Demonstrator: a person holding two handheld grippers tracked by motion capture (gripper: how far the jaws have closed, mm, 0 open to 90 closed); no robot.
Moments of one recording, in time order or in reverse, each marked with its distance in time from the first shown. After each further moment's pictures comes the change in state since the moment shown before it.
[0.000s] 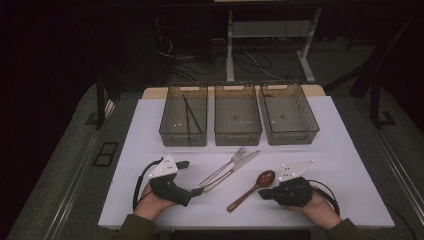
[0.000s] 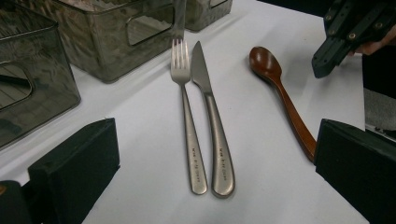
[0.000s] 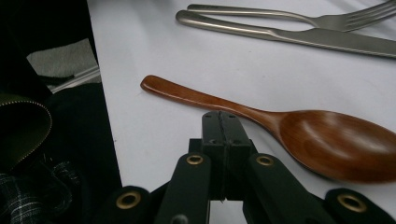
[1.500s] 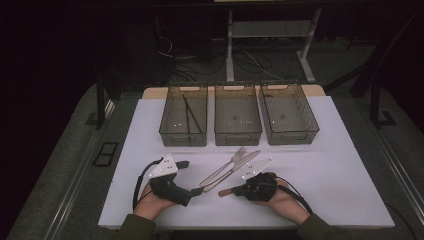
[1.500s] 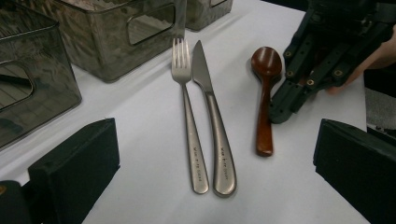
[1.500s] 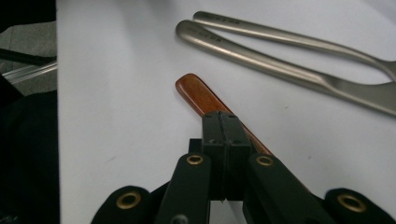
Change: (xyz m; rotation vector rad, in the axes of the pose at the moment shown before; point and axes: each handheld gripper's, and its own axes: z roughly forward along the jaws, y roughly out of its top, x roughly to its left) left arm 0.001 0.000 0.000 0.001 0.001 0.001; right arm 0.006 0.039 0.073 0.063 -0.020 -0.064
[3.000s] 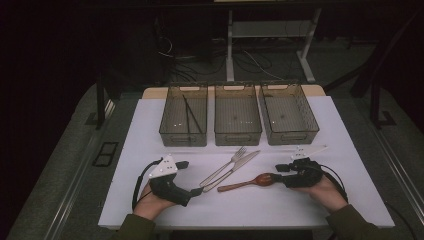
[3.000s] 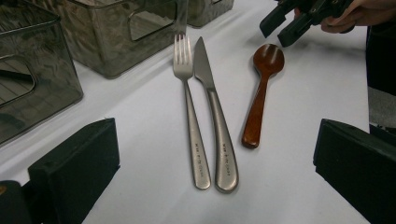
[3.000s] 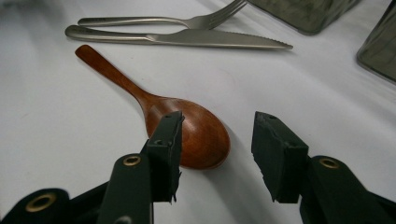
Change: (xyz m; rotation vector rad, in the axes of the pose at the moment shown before) left arm 0.001 -0.002 0.000 0.011 0.003 -0.001; right arm -0.062 -0.054 -0.088 -0.083 -0.177 0.211
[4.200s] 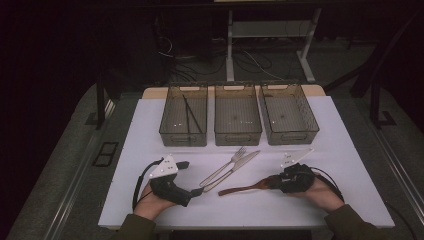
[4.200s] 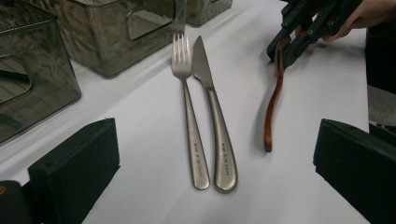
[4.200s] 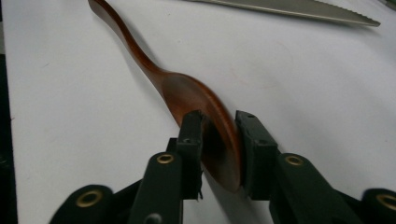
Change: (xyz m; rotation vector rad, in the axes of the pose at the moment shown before) left arm -0.001 0.000 0.000 0.000 -0.003 0.002; right arm 0.010 -0.001 0.017 0.124 0.108 -0.134
